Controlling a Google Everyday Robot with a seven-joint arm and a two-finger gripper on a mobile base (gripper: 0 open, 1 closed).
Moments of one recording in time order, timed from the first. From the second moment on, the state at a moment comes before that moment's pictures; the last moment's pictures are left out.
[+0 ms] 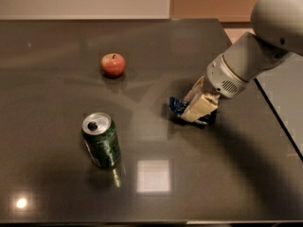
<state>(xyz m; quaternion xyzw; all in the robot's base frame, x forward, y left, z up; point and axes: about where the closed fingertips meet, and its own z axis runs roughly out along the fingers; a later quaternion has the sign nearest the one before) 0.497 -0.103 0.852 -0.60 0.75 0.19 0.20</state>
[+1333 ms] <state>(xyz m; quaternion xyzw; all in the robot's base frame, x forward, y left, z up) 0.428 0.001 0.844 -0.69 0.67 0.23 0.17</state>
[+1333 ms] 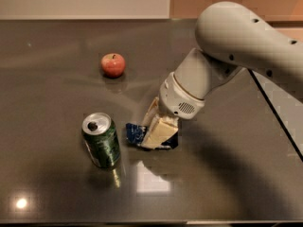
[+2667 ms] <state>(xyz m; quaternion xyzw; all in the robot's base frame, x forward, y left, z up) 0.416 0.013 0.840 -0.70 0.66 0.23 0.16</state>
